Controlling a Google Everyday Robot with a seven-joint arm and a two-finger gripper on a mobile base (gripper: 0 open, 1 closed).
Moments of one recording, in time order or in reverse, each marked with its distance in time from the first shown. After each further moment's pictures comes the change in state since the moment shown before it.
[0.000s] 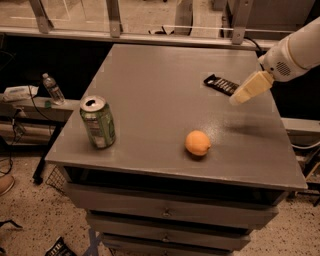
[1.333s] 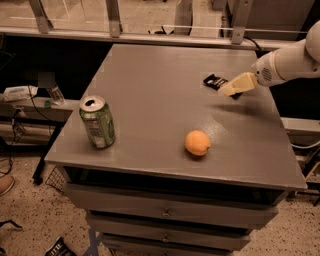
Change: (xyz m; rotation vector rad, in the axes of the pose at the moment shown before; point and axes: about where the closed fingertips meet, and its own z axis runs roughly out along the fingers) arm 0.001 -0.049 0.072 0.014 -0.165 0.222
